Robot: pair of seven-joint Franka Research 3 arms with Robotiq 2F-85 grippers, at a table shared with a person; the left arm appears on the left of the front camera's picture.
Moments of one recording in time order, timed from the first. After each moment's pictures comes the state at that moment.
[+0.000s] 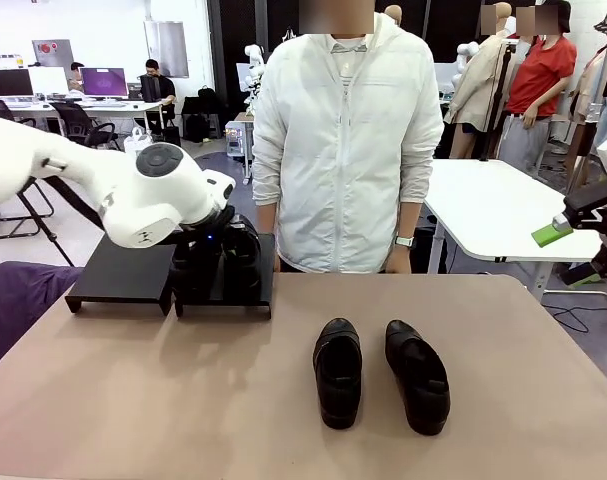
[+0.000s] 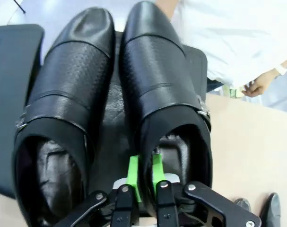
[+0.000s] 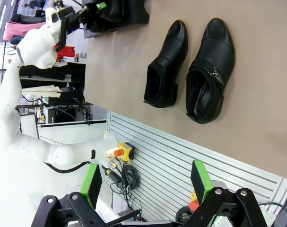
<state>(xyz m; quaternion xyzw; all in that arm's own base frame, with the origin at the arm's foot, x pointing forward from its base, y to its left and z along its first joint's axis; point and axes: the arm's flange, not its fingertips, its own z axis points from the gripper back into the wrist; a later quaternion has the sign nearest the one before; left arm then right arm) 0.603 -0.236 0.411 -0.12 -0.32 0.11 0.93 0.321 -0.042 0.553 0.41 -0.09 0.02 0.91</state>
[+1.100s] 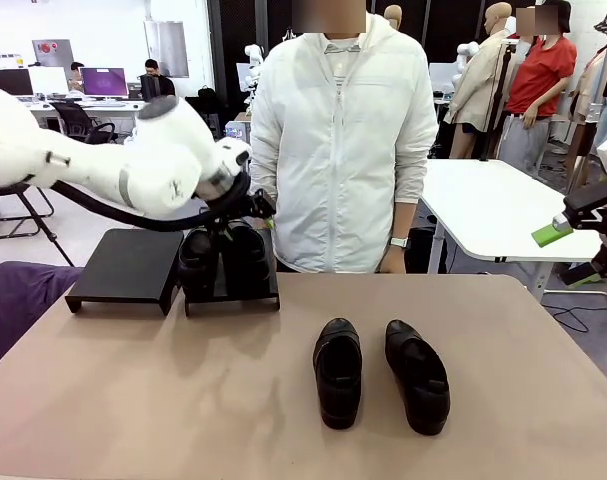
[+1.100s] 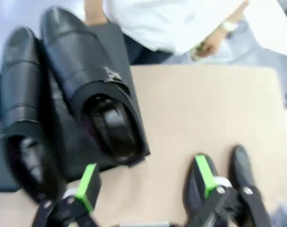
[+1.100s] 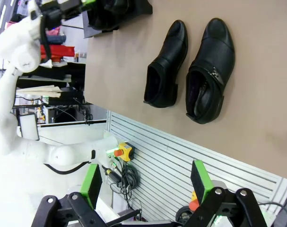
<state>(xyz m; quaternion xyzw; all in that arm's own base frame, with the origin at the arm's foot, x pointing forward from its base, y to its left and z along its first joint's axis) 0.595 -0.259 0.504 -0.17 -0.25 -0.03 0.95 0.321 -0.042 0.553 0.41 -0.09 0.02 0.91</state>
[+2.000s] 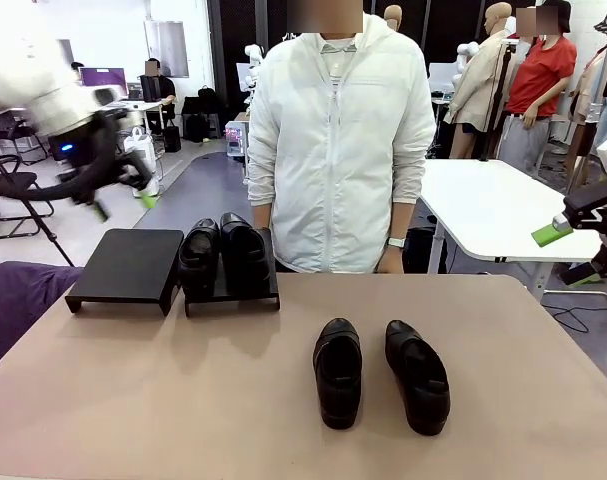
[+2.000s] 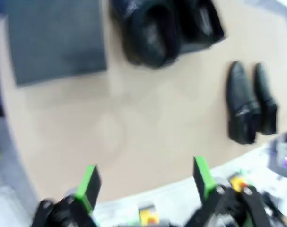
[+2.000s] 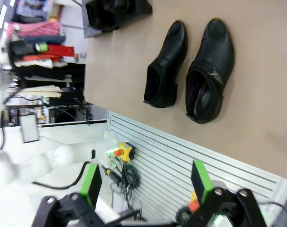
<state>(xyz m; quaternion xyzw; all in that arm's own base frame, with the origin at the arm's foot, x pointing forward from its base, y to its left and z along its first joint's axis) 0.486 -0.036 0.580 -0.15 -0.10 -0.02 0.98 0.322 -0.042 0.553 0.41 -0.09 0.02 0.91</state>
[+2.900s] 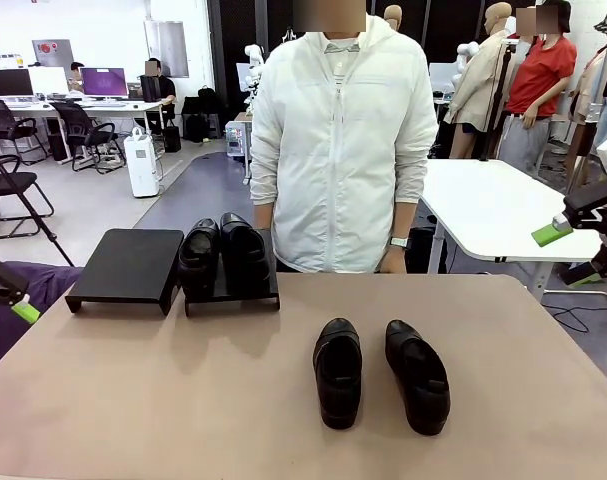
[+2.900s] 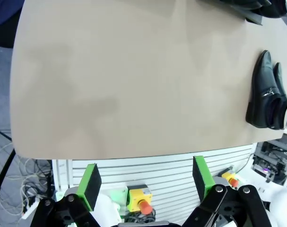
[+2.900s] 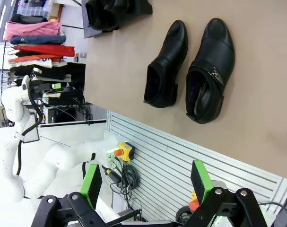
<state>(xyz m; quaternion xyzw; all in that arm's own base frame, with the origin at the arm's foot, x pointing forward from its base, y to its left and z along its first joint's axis) 0.332 0.079 0.470 -0.21 -0.07 0.12 0.97 0.322 -0.042 0.553 0.41 -0.09 0.02 0.91</state>
